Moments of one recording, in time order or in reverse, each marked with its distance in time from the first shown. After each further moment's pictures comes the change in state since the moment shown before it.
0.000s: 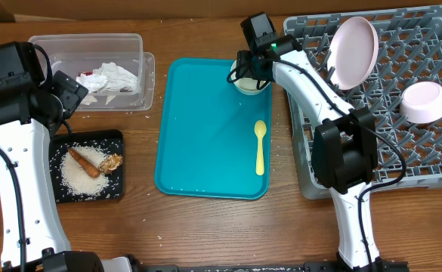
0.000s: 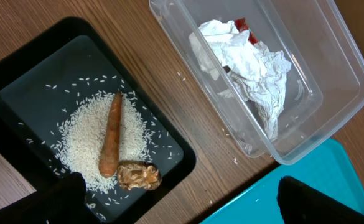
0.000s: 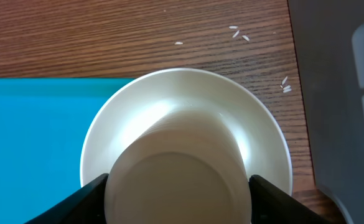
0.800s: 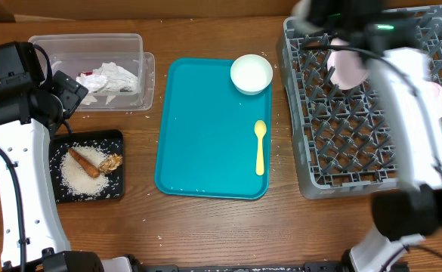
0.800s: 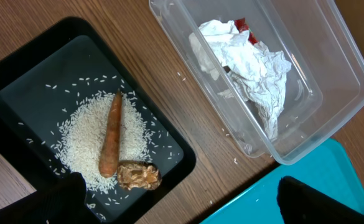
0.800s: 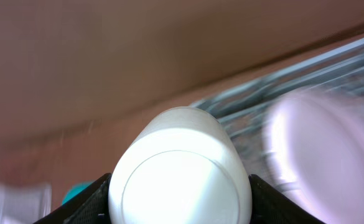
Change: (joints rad) left arm 0.000 0.000 0.000 0.000 0.000 0.000; right arm -0.281 -0.510 0.001 -0.052 -0.005 0.000
